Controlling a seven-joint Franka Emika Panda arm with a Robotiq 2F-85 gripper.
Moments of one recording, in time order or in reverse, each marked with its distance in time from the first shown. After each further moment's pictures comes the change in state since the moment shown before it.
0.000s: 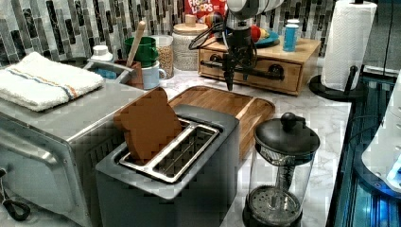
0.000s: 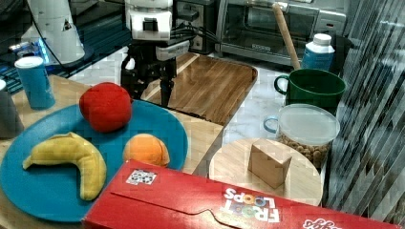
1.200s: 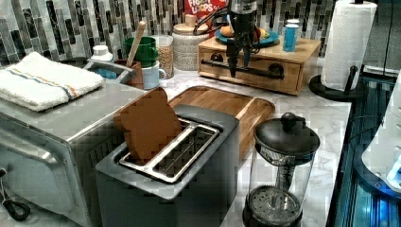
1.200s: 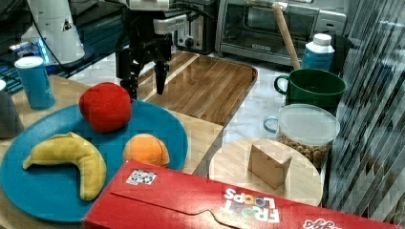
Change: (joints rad) arm 0.001 -0.115 -0.025 -0.023 -0.075 -0.026 -0.090
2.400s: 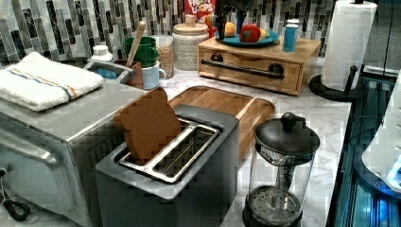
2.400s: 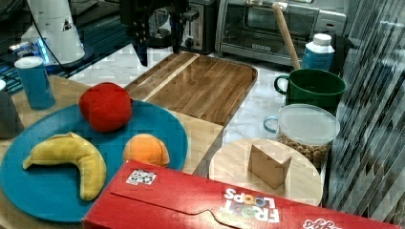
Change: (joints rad) arm 0.010 -0.094 0.006 0.207 0.092 -0.290 0.064
